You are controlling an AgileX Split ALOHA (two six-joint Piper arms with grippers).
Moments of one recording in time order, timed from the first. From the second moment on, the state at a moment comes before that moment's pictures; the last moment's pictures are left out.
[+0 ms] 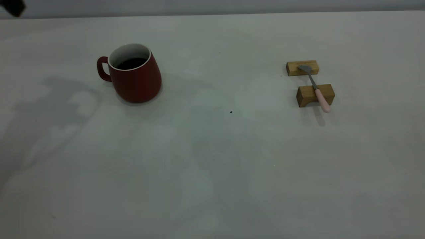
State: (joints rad) left arm -0.02 1.85 -1.26 -0.01 0.63 0.33; right arm -0.07 0.02 -0.47 -0.08 1.14 0.12
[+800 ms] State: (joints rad) left arm -0.05 2.36 -1.61 -0.22 0.59 1.36; right arm -0.07 0.02 -0.47 -0.08 1.14 0.12
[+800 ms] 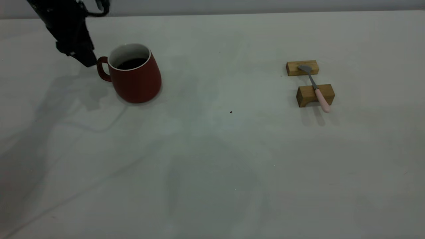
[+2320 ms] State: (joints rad) left arm -0.30 2.47 -1.62 -0.87 0.46 1.81; right arm -0.07 0.02 -0.47 -0.08 1.14 0.12
